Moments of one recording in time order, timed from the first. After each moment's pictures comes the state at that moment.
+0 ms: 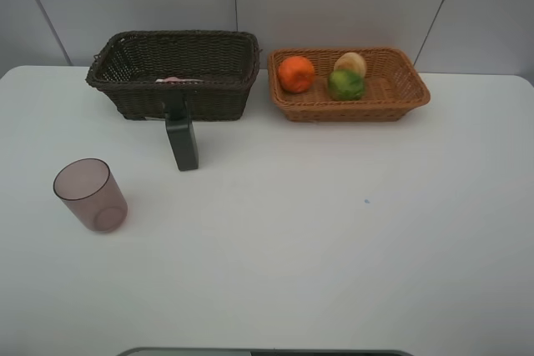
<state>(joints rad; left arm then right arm) -0.06 -0.01 -0.51 0.00 1.07 -0.04 -0.01 0.00 -0.52 -0.10 1.06 0.04</state>
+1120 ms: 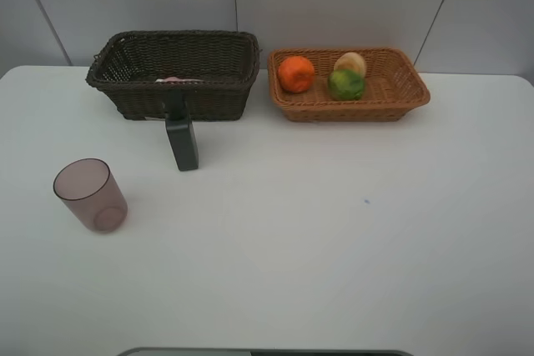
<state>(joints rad) -0.06 0.32 -0.52 -0.02 1.05 -0.04 -0.01 0.00 -0.52 -0.10 1.06 0.04</state>
